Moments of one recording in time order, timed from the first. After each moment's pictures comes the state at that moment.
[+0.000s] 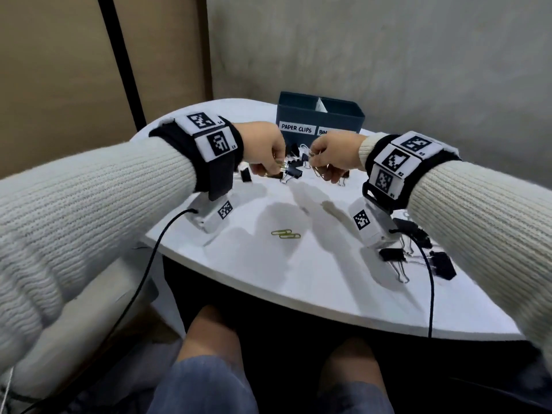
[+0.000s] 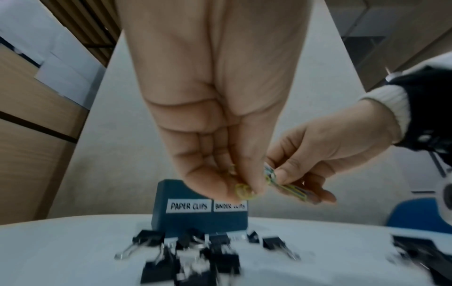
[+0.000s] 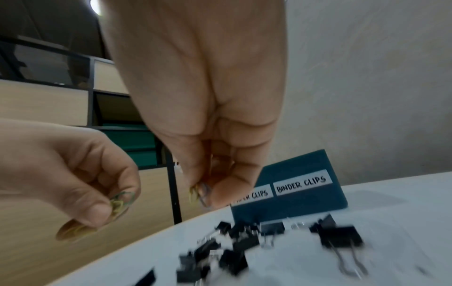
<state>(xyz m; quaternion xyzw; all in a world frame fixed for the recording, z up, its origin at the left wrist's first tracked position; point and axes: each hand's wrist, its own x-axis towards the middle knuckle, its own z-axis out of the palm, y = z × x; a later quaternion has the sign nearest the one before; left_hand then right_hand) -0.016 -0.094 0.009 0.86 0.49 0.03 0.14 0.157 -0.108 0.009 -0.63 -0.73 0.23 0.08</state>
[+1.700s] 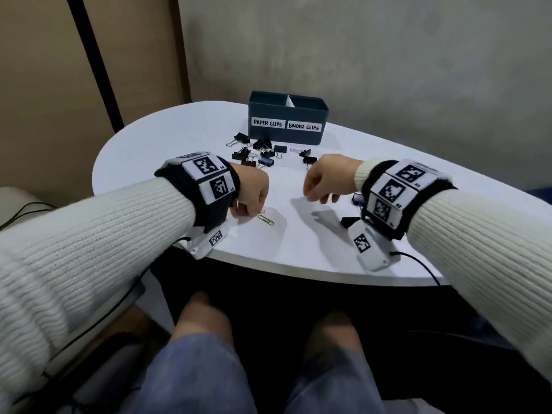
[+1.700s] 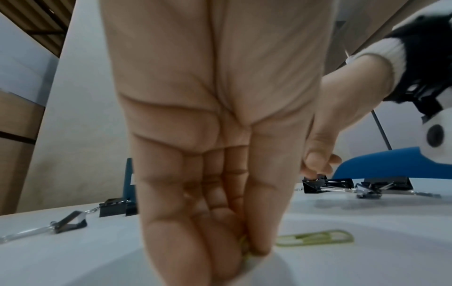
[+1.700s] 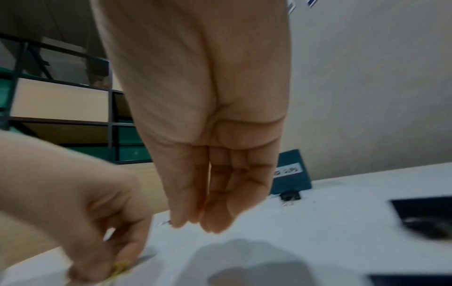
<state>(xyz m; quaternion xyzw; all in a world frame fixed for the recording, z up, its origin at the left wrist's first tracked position) 0.018 -0.168 -0.034 0.83 0.52 -0.12 0.18 0.196 -0.195 -0.015 -0.64 -0.75 0.18 0.02</state>
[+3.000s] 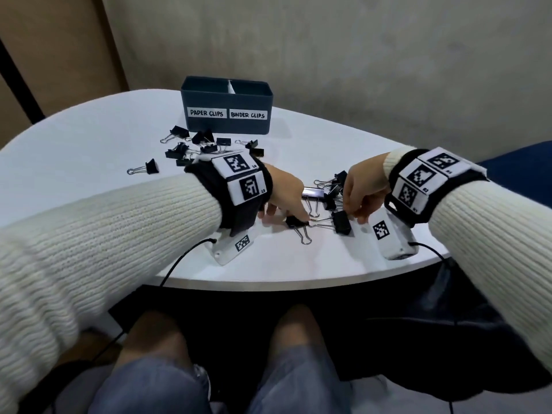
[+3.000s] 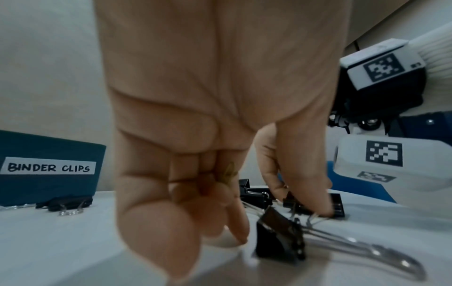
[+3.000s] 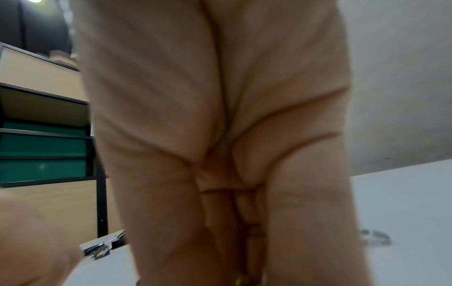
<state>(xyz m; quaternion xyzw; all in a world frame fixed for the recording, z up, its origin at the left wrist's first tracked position) 0.158 -0.177 -0.028 0.87 0.41 -0.20 0.17 0.331 -0.204 -0.020 -0.74 -0.58 0.33 -0.11</state>
